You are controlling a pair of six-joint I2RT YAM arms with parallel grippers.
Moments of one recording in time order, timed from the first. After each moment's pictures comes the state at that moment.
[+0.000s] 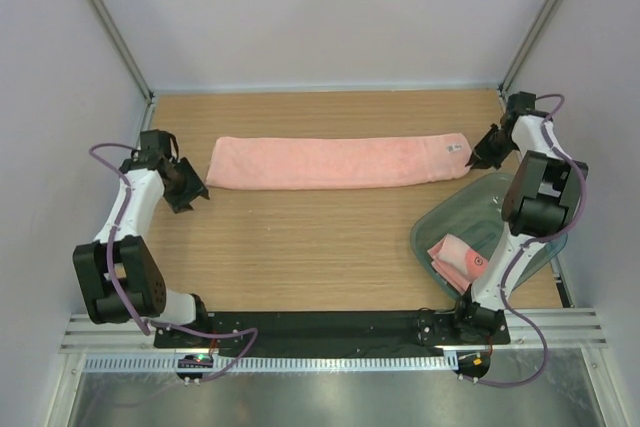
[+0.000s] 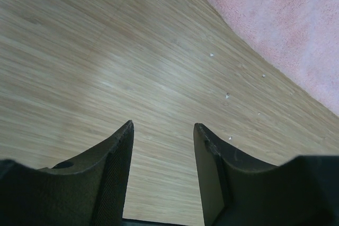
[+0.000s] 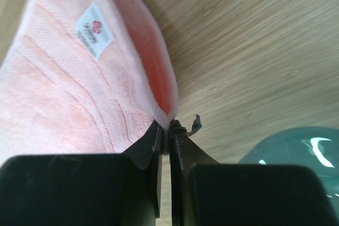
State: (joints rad) left arm 0.16 1.42 1.06 -0.79 0.07 -0.47; right arm -0.30 2.01 1.56 -0.78 -0.17 0.46
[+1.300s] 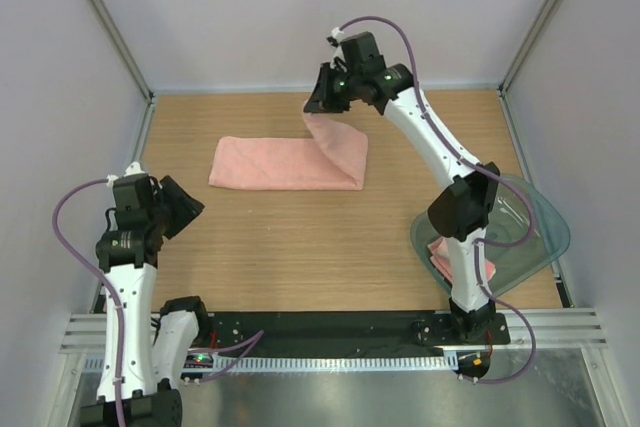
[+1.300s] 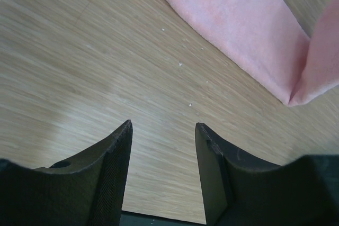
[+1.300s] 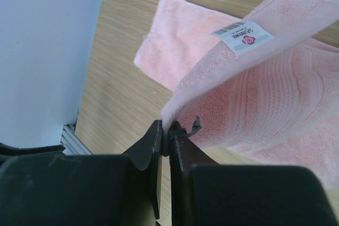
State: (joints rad) left arm 0.16 0.75 0.89 -0.88 0.11 -0.58; right arm 0.52 2.11 2.29 -0.82 -0.32 0.54
